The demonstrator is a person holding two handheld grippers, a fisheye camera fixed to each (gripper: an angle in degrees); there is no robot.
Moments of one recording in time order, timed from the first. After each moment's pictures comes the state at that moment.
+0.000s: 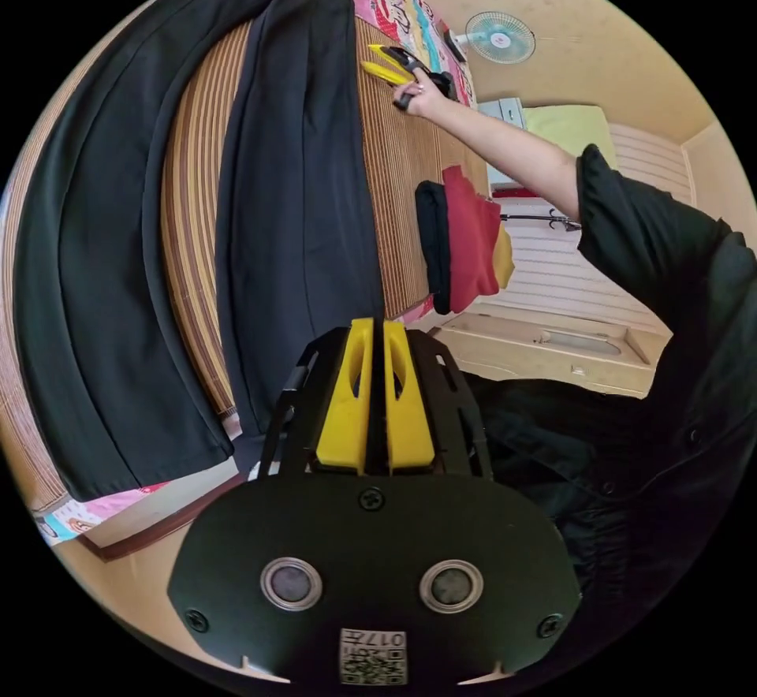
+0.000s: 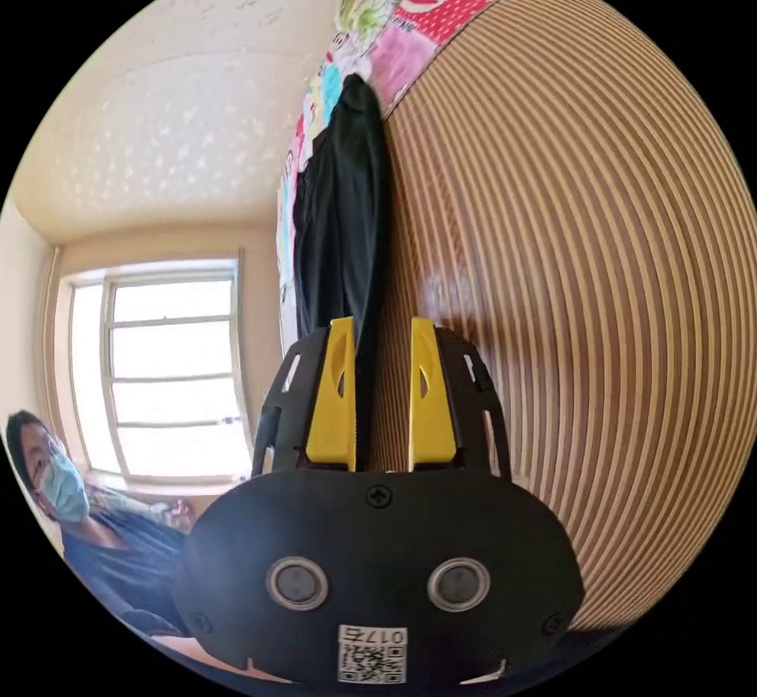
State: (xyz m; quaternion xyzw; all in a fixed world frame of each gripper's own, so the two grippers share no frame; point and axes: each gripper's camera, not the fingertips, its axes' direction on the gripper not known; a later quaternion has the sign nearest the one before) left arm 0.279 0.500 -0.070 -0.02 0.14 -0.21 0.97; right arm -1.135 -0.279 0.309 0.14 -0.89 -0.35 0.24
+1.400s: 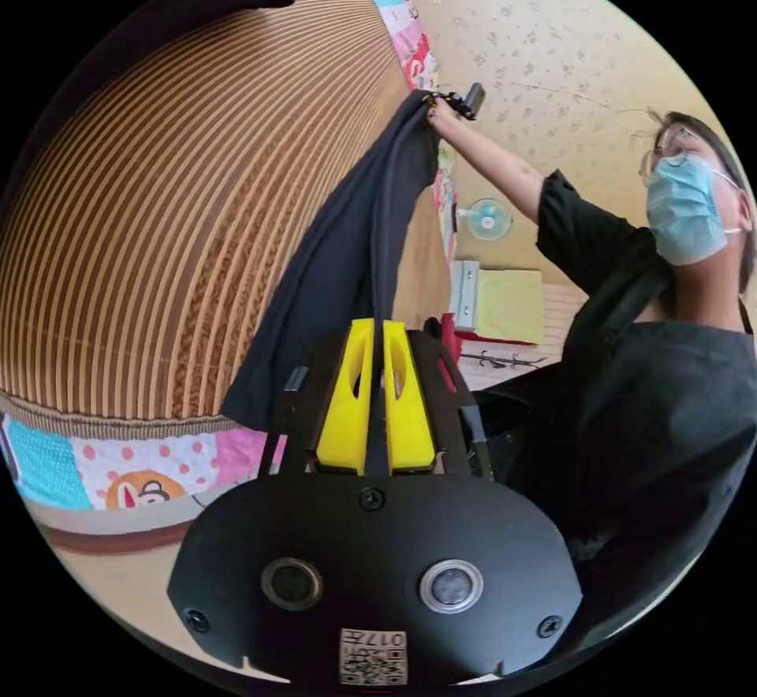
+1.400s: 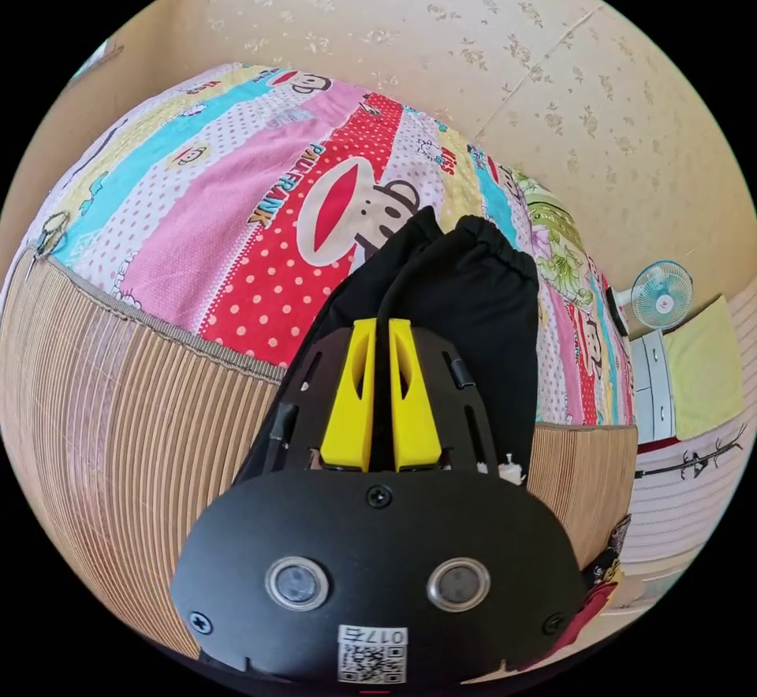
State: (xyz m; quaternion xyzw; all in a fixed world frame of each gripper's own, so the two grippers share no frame) left arm 0.048 0.602 -0.157 0.26 0.24 -0.33 0.87; right arm -1.289 0.230 -0.235 0.60 -0.53 -0.18 0.57
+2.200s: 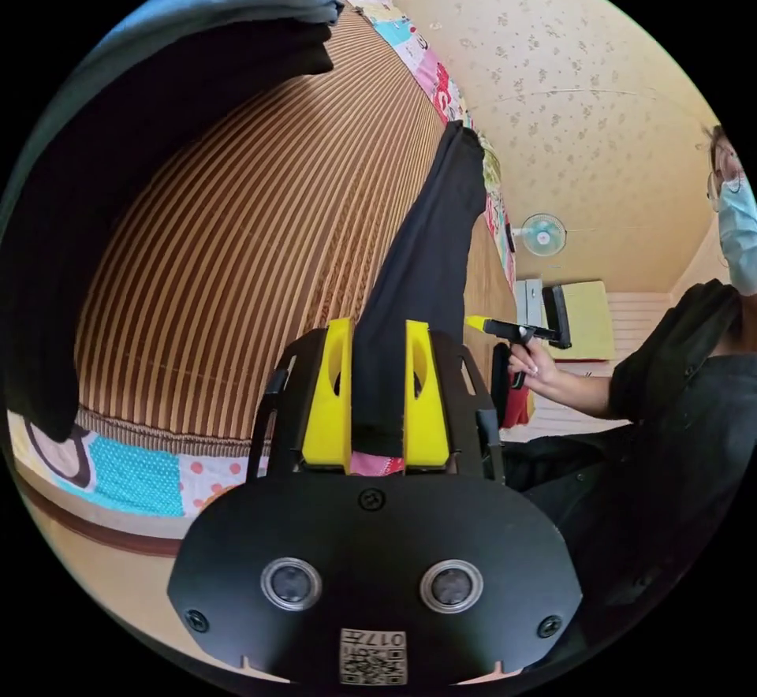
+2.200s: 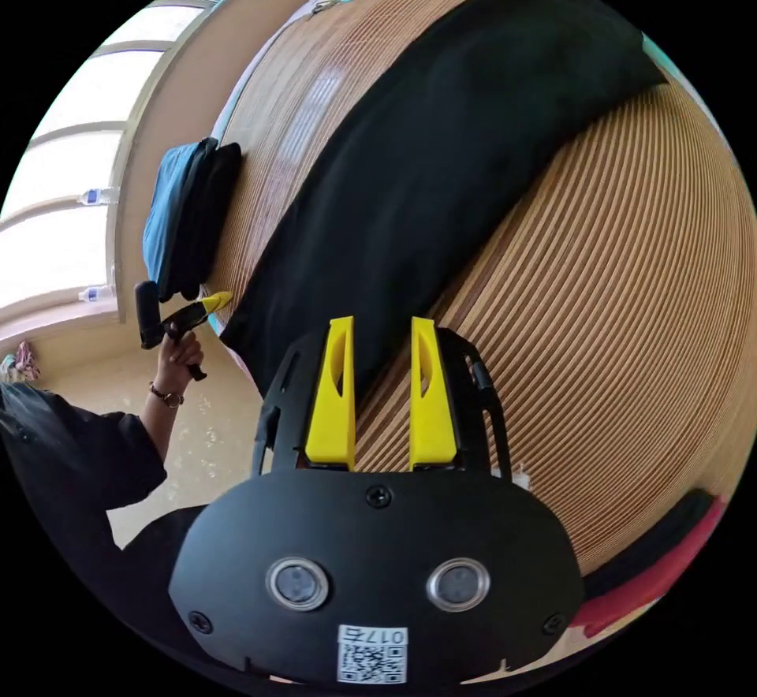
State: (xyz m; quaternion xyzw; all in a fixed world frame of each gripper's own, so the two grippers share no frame) left arm 0.037 0.577 -0.131 0.23 0.06 -0.36 0.90; right arm -1.298 0.368 0.182 0.34 -0.60 -0.60 0.42
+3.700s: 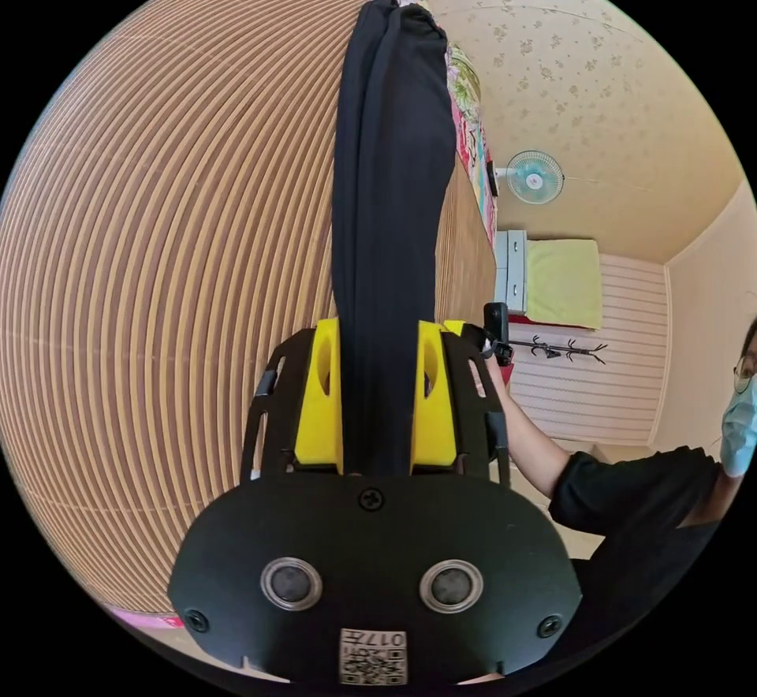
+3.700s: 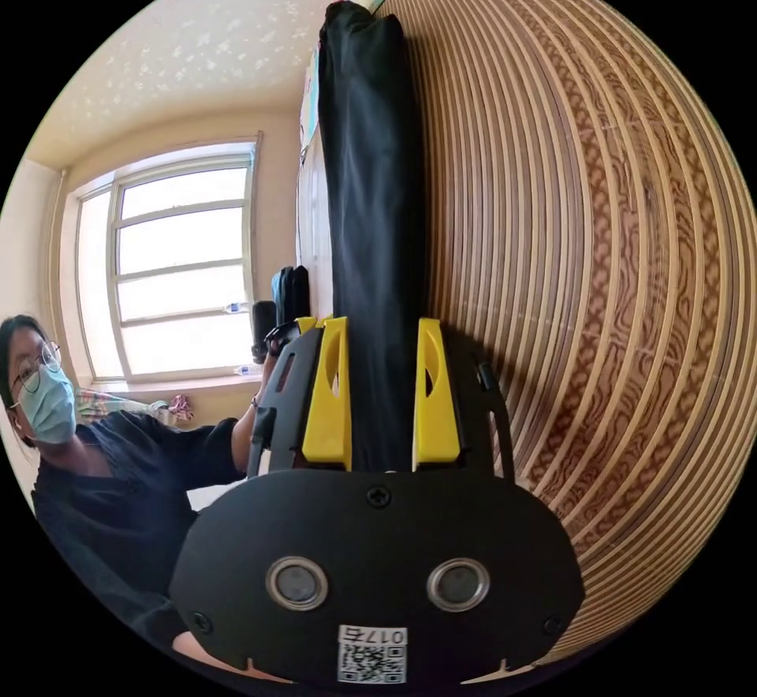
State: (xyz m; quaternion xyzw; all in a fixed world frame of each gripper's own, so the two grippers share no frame) left arm 0.099 0.419 0.016 0.18 0.16 -0.34 0.91; right arm -1.110 0.013 0.180 0.13 -0.79 -0.56 0.21
